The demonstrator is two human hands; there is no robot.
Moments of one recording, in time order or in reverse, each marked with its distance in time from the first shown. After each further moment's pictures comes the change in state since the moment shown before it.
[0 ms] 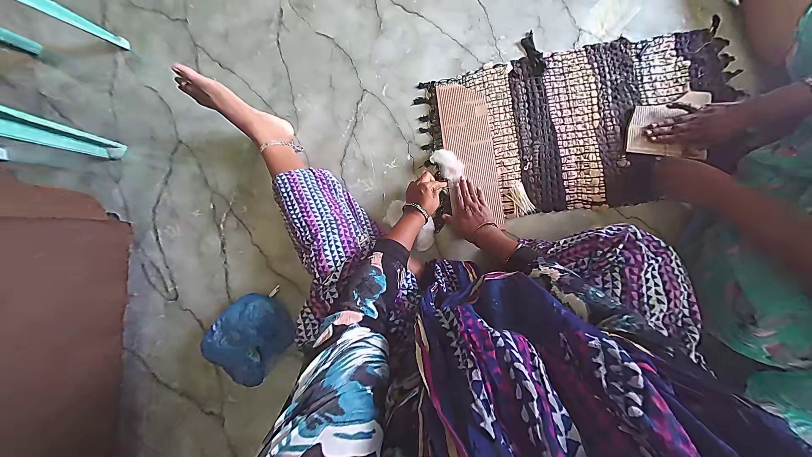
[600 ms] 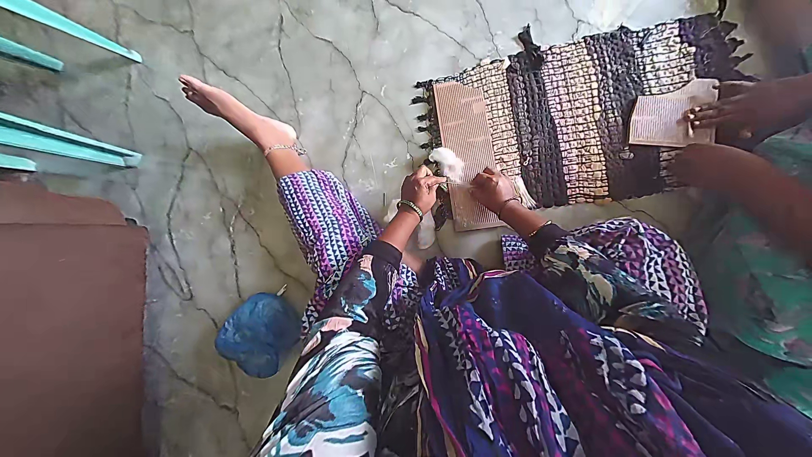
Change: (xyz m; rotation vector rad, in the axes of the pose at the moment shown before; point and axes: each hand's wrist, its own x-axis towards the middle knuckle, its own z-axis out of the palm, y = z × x) left_hand -0.004 -0.012 -0.003 -0.070 0.220 0.204; right_hand 0.017 0.057 -0.042 0.207 0.122 -0.006
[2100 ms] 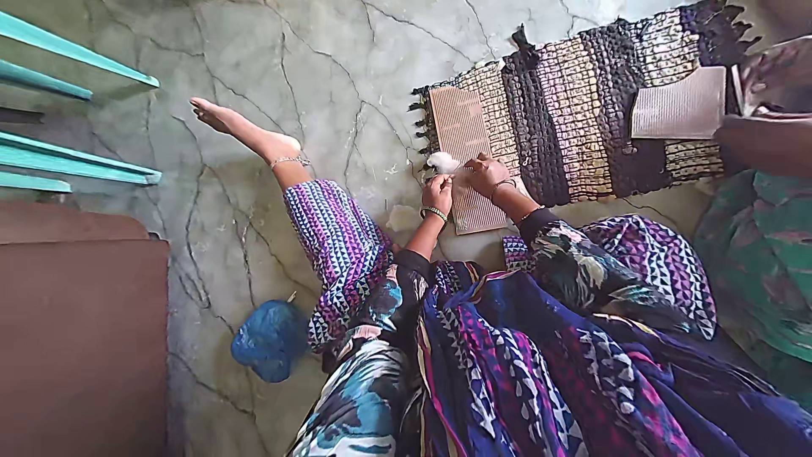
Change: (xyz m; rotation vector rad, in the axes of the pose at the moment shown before) left_hand -0.007 0.052 0.025 -0.348 0.085 -0.288; right_hand 0.036 -0.012 -0.018 -0.036 -0.056 0.090
